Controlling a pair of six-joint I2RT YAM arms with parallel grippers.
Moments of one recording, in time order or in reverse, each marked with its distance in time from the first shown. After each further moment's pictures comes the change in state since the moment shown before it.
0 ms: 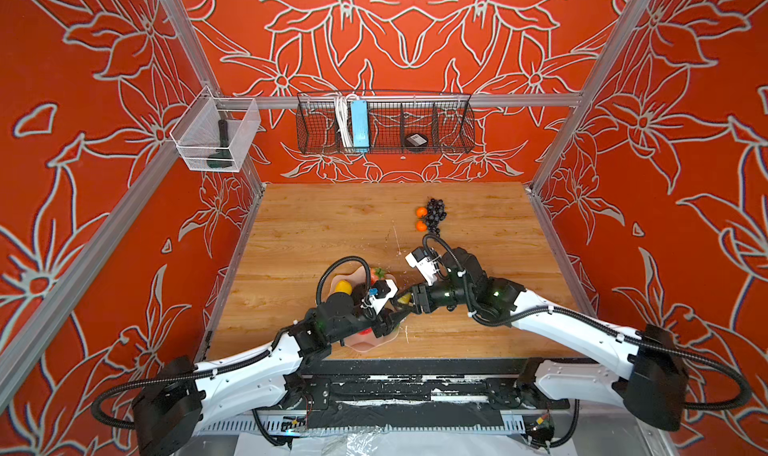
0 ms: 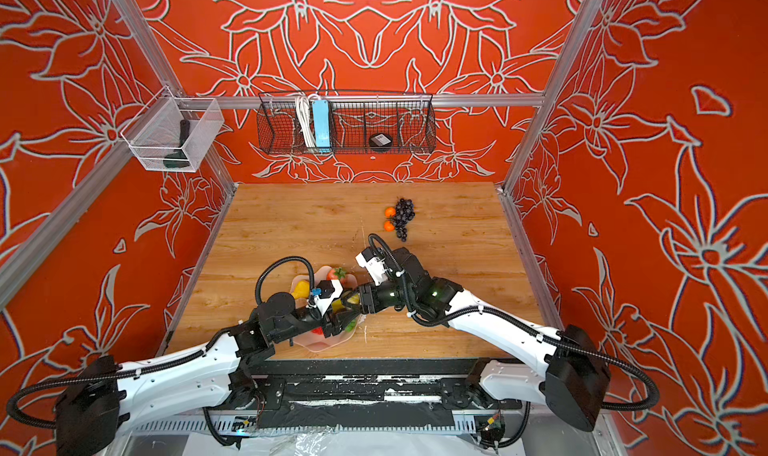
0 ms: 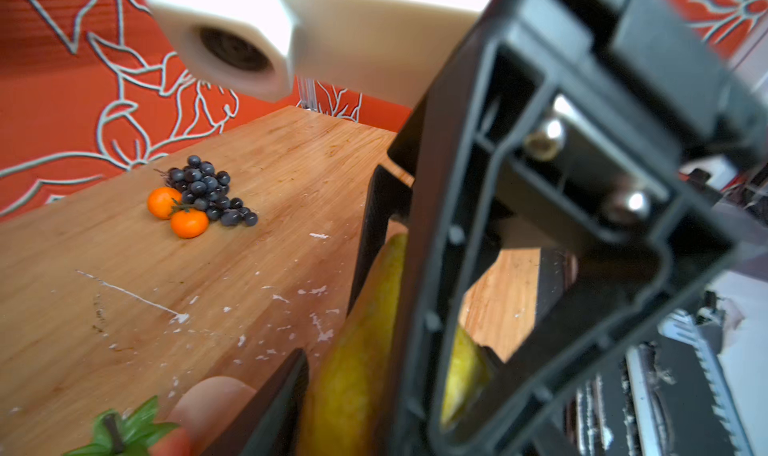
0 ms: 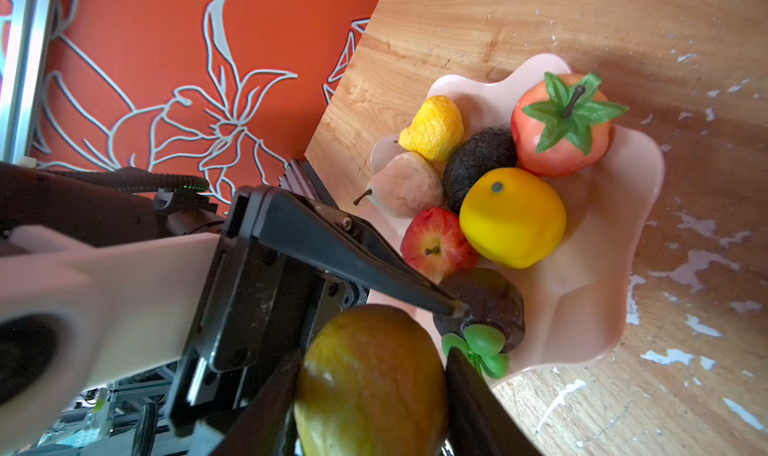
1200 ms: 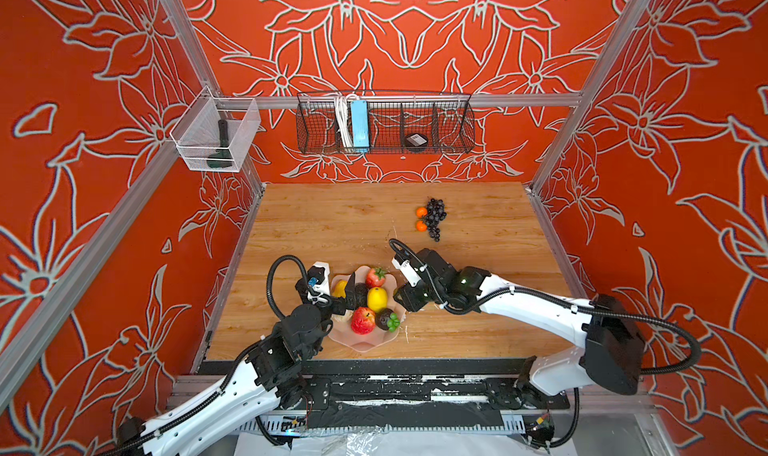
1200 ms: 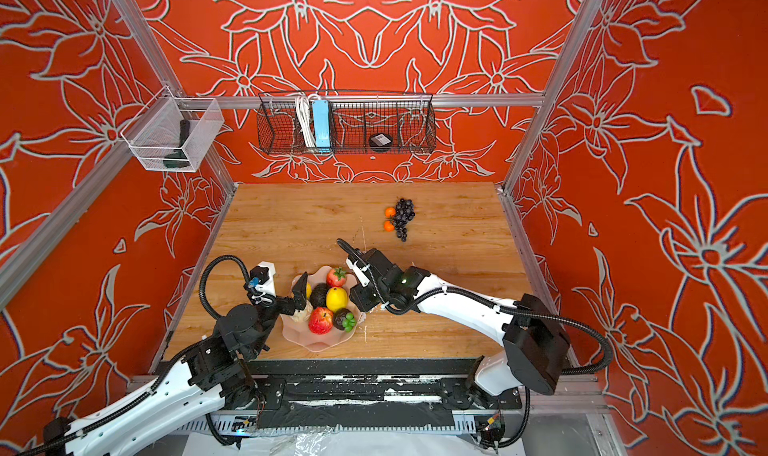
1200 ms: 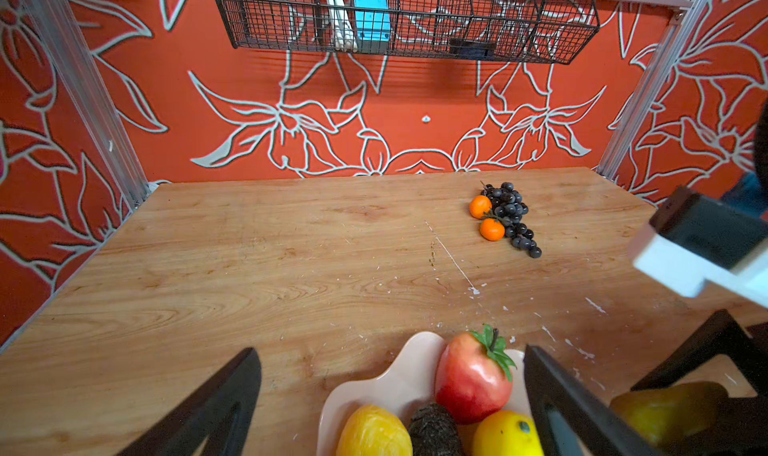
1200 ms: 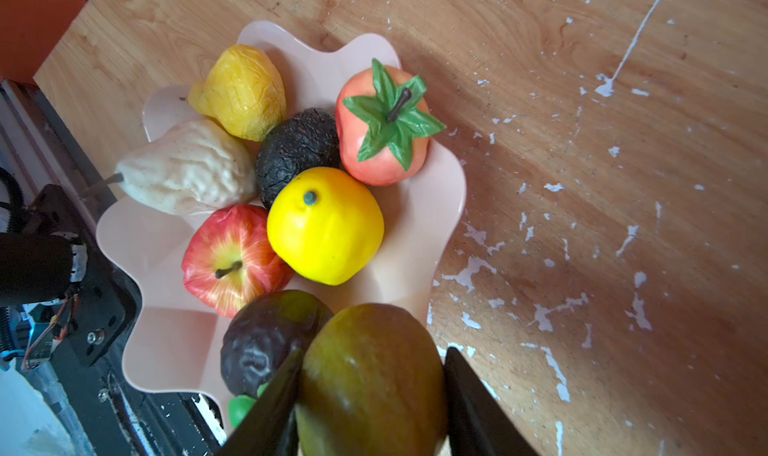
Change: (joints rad) left arm 0.048 -0.471 -0.003 -0.426 -0.847 -0.166; right arm 0.072 0.270 0.188 -0.259 0.424 -0.333
